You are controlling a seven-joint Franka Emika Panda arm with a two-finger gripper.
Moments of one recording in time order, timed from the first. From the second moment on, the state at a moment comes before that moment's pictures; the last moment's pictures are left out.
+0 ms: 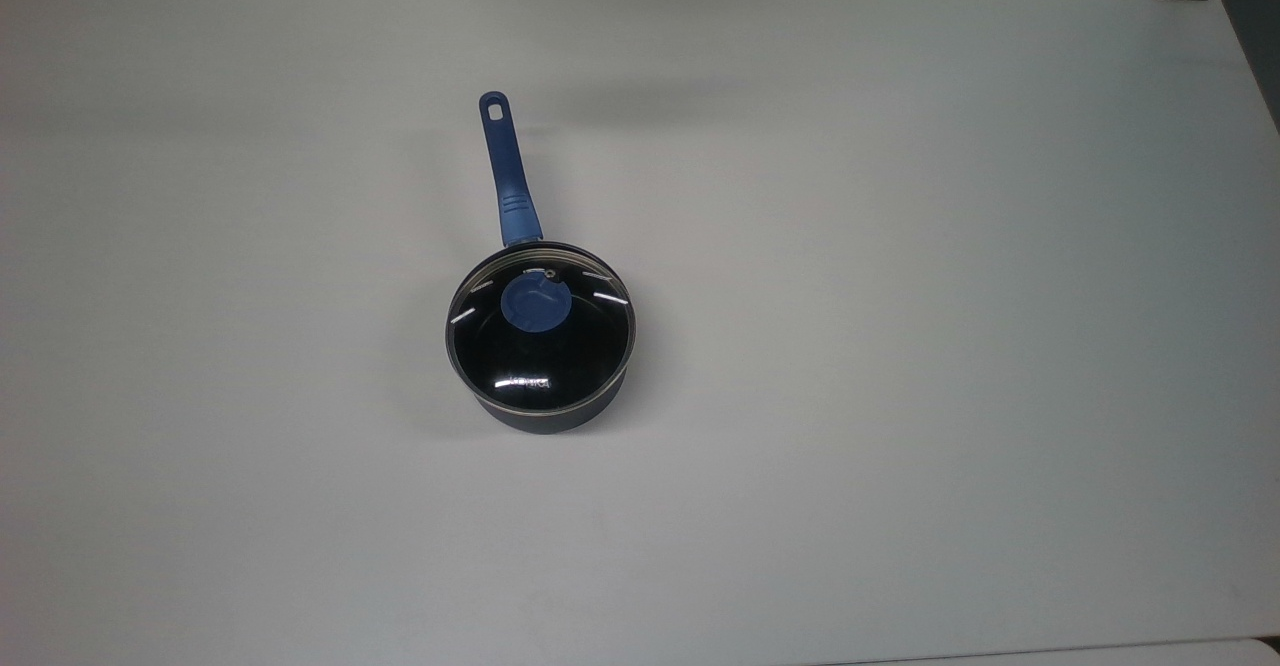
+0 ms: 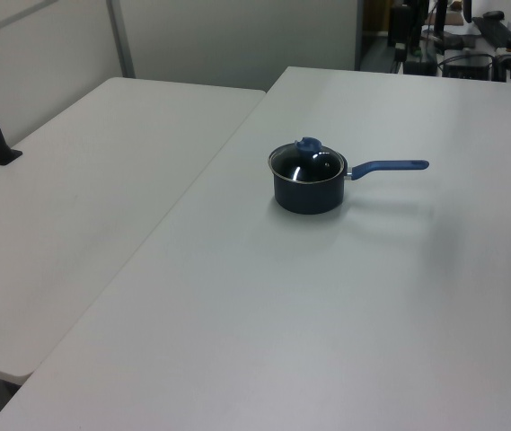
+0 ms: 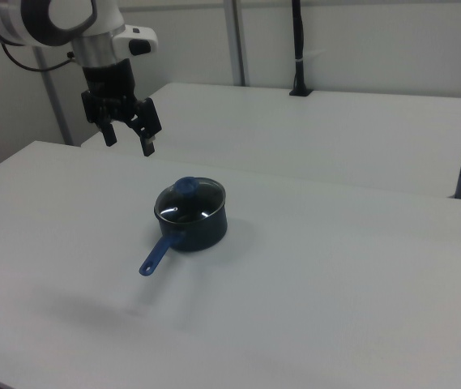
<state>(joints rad) -0.01 -0.05 -0.03 -1.64 0.01 1.62 0.01</state>
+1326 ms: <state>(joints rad) 0.03 0.26 -0.02 -1.60 0.01 2.14 0.41</state>
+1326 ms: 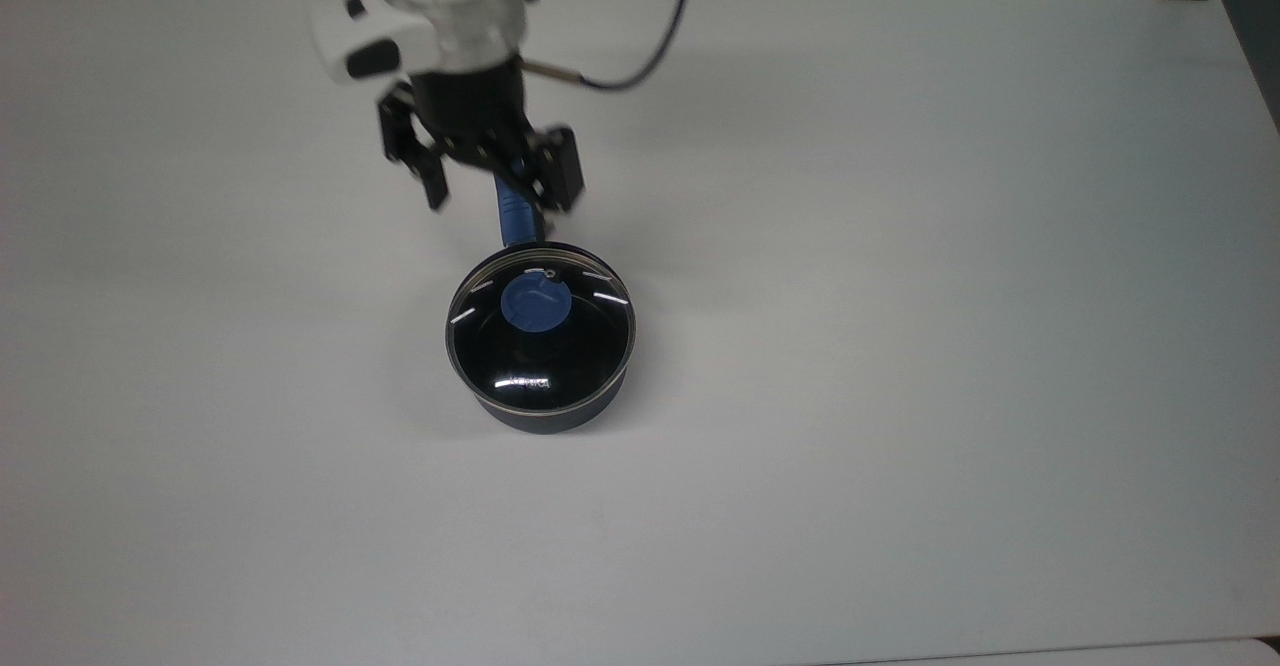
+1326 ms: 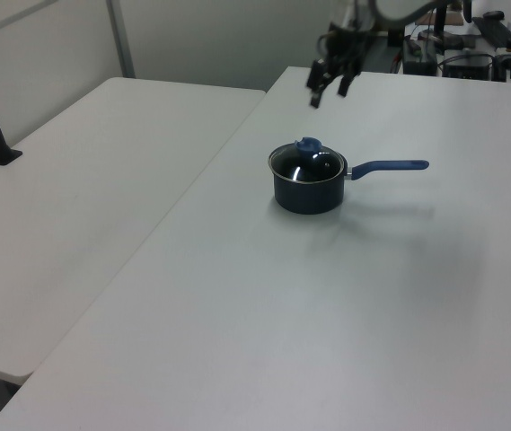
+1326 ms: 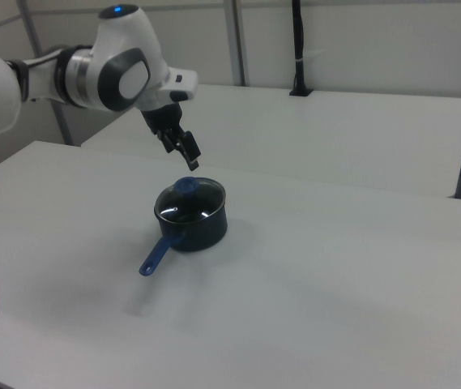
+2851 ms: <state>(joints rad) 0.10 0.44 -0.01 -1.59 -0.18 2.30 0.65</state>
